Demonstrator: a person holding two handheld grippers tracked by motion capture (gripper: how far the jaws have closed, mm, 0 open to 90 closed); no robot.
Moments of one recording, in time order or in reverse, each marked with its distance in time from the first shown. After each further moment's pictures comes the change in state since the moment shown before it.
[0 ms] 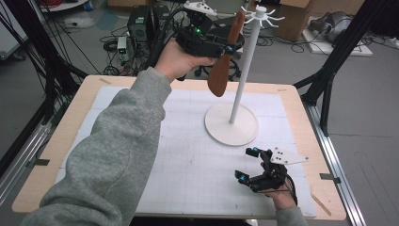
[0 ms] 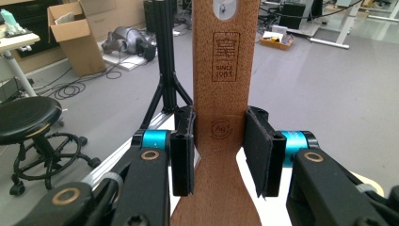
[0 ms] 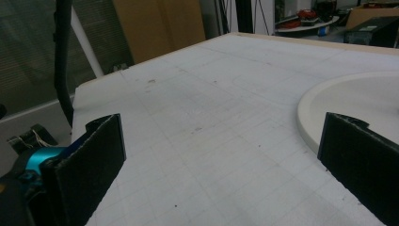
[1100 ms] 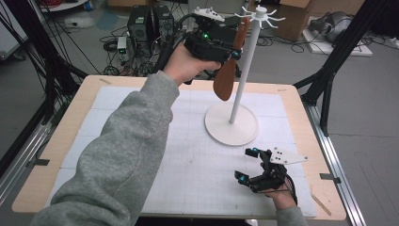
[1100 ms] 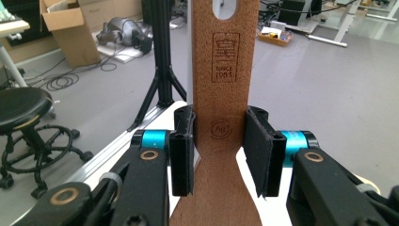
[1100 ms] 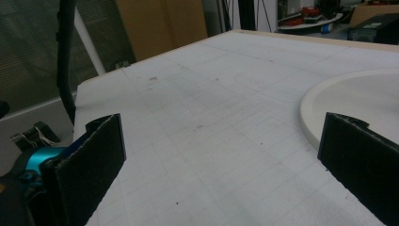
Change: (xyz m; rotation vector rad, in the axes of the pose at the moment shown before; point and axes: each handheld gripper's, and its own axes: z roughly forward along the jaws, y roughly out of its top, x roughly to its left) left arm -0.004 -0.007 0.019 0.013 -0.015 -0.013; right arm 0.000 0.000 0.000 0.018 0.010 0.005
